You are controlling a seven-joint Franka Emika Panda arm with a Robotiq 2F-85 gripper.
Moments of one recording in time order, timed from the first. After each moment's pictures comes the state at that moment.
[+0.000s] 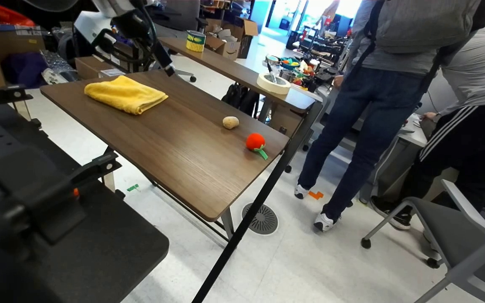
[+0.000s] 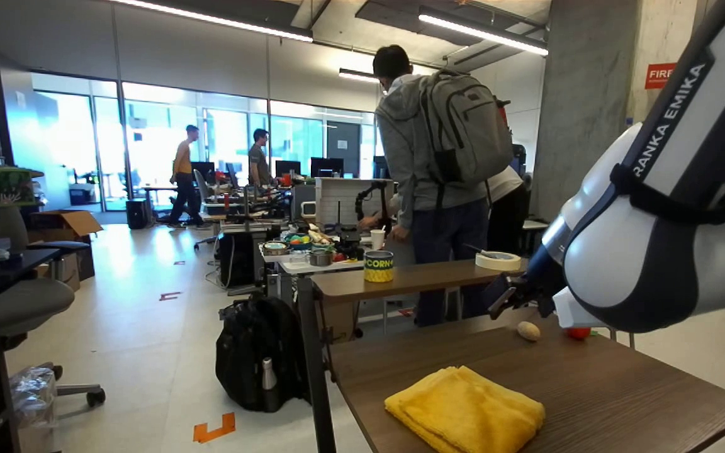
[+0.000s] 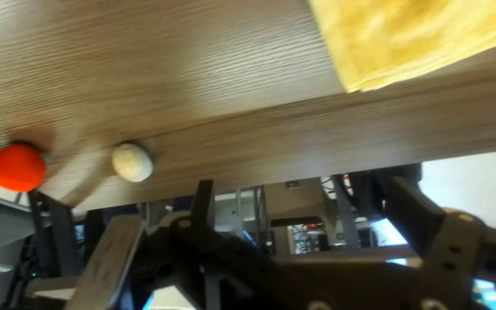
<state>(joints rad) 0.66 0.70 -0.36 -2.22 0.50 3.48 0.14</state>
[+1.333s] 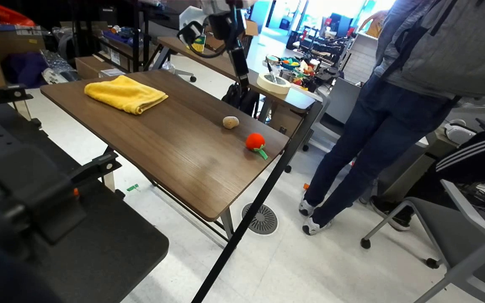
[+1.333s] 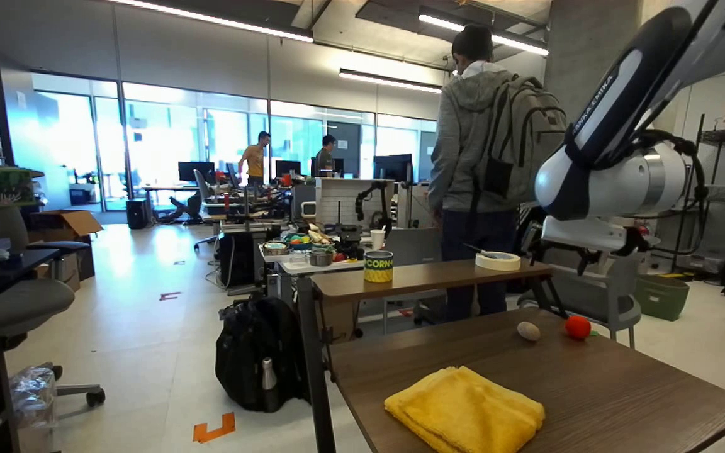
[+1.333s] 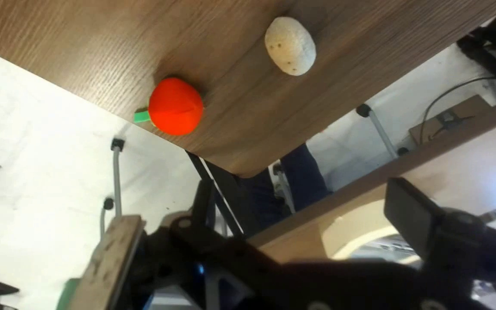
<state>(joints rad) 0.57 0.86 -0.68 -1.83 0.62 2.93 0.38</state>
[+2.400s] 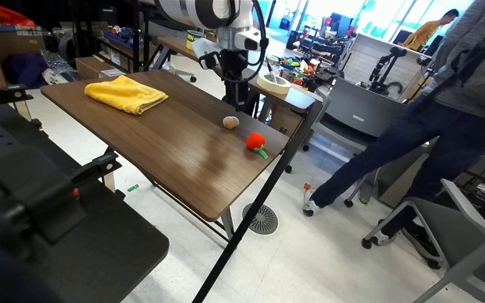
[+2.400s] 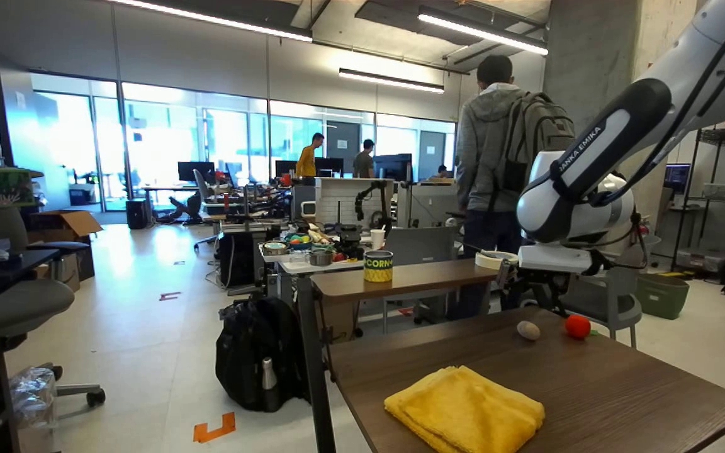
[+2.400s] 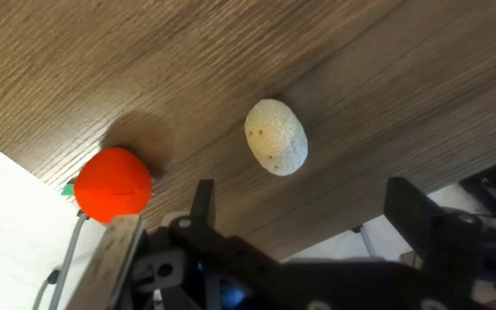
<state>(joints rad) 0.17 1.02 -0.31 -1.42 0.19 2.63 0.46</state>
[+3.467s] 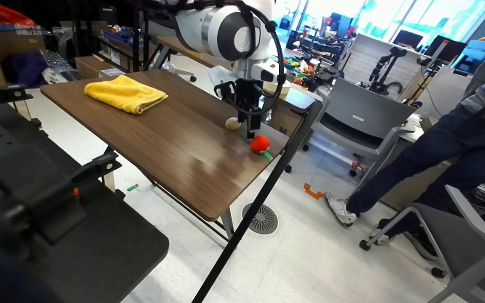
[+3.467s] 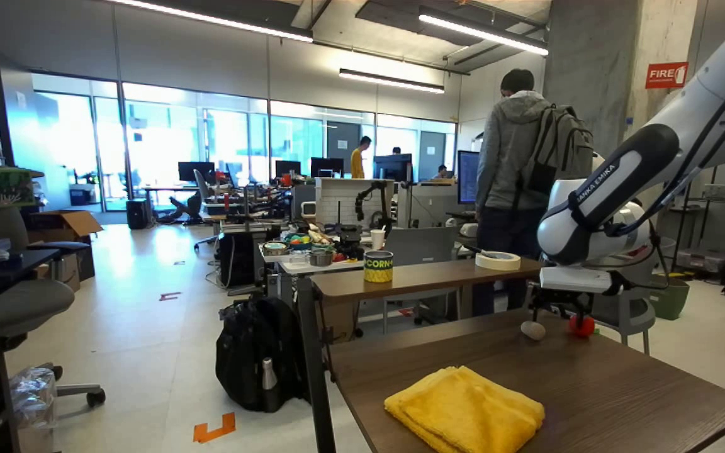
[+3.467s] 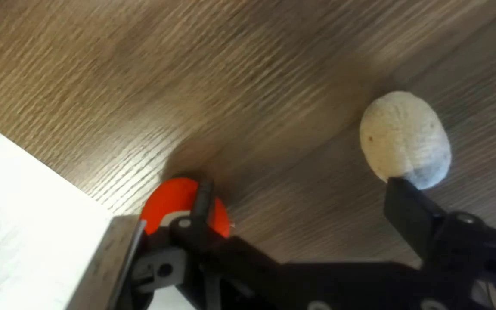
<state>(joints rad) 0.04 1.15 -0.28 -1.29 0.14 2.57 0.51</state>
